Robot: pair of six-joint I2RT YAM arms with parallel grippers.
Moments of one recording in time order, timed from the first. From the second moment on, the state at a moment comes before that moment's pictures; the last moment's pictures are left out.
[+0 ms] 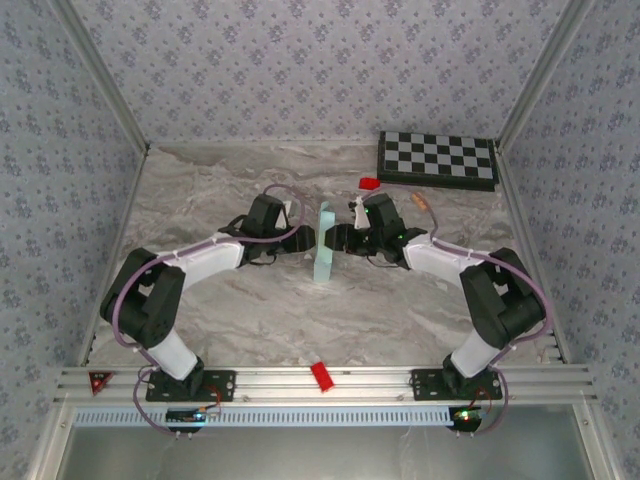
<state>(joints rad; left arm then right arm) -0.56 1.64 0.95 -0.10 0.25 -0.58 0.53 1.62 0.90 0.01 -0.44 0.65</state>
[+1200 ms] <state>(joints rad) -0.64 1.56 1.13 -0.36 0.04 -0.50 0.54 1.41 0.95 -0.18 -0.19 0.63</state>
